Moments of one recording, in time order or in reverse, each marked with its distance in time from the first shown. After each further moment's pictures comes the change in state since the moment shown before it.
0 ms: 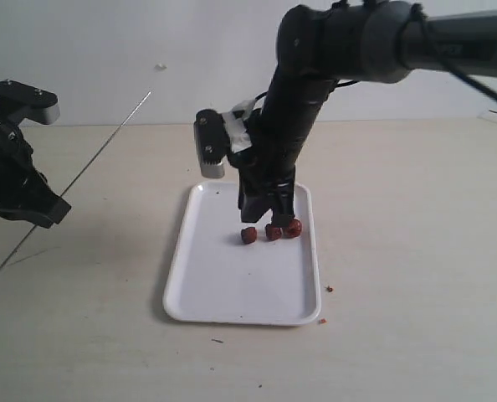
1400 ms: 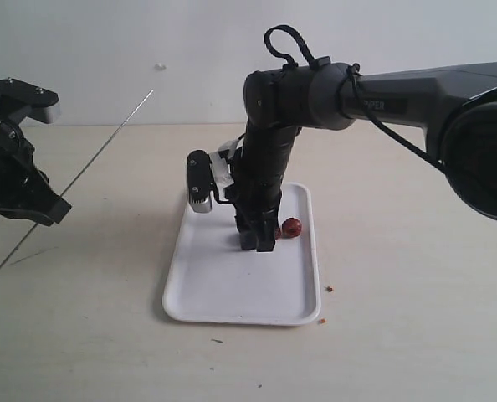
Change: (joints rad) left arm 0.000 0.000 0.000 -0.001 -0.011 0.019; right arm 0.031 0.176 -0.095 -0.137 -0.070 0.145
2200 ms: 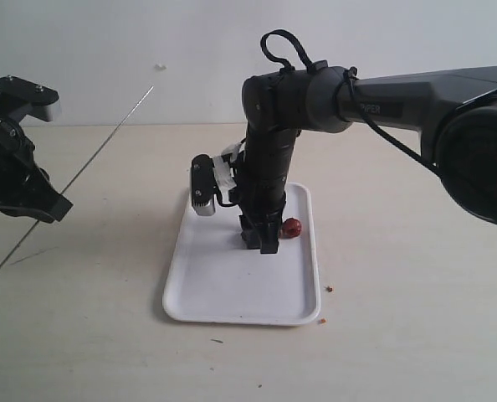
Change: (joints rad) left arm 0.000 0.000 0.000 -0.004 -0.015 0.007; right arm 0.000 0.021 -0.011 -0.052 0.031 0.048
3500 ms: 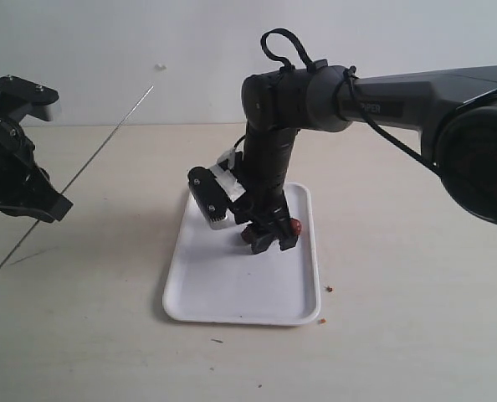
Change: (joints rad) left arm 0.000 0.000 0.000 -0.002 -0.002 0.000; right arm 0.000 0.000 -0.004 0.007 -0.004 -0.347
